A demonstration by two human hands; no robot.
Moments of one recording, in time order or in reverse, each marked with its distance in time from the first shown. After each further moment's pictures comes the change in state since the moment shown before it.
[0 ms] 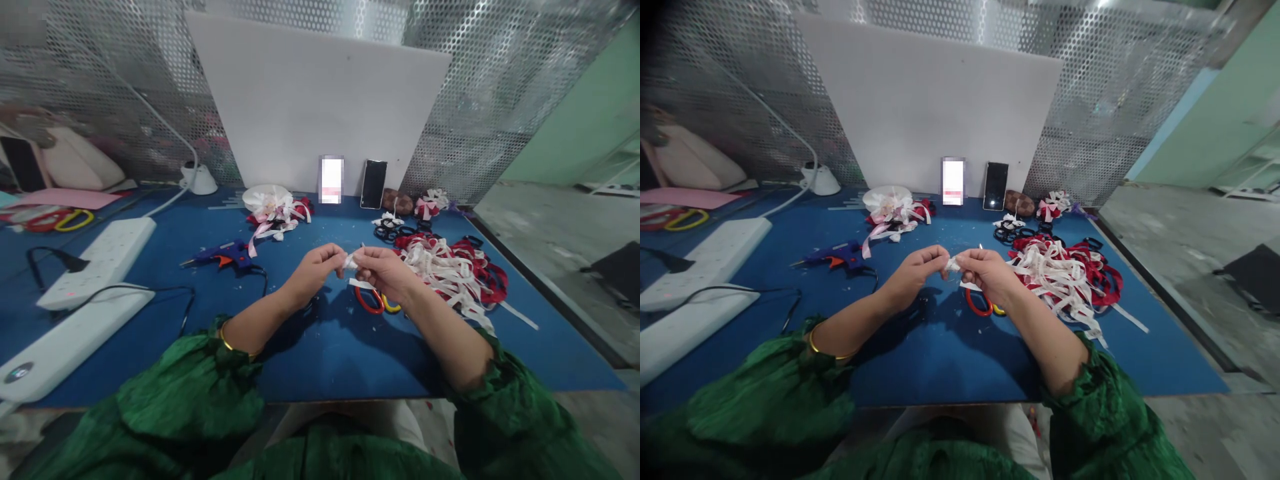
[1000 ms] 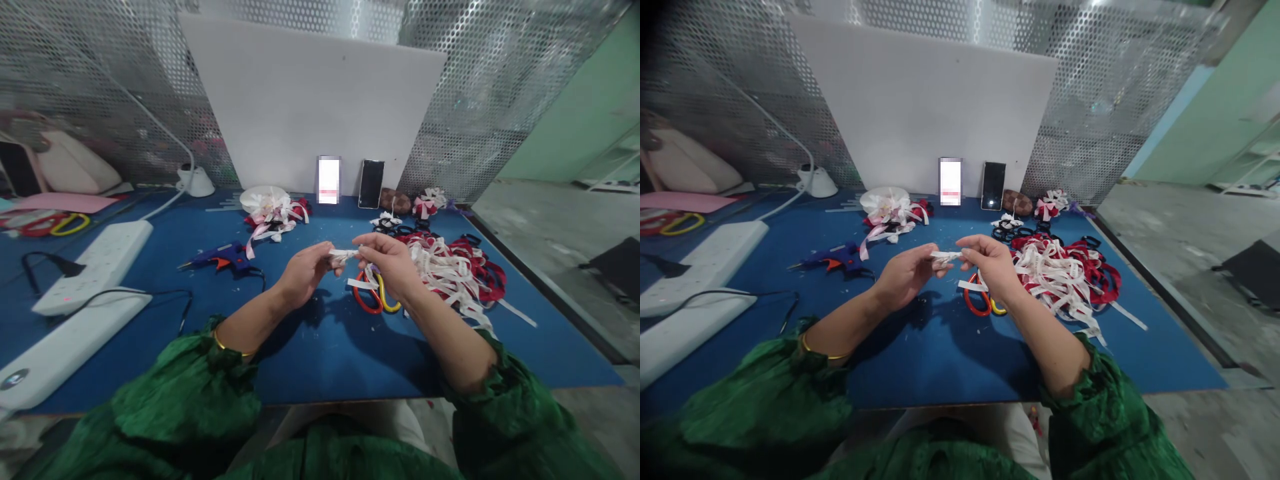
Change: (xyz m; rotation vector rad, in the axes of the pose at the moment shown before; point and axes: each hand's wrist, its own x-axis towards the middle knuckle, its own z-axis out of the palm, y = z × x) left_hand 0.003 0.003 0.000 -0.486 -0.025 -0.064; right_hand -0.006 -0.008 0.005 -0.240 0.185 -0.361
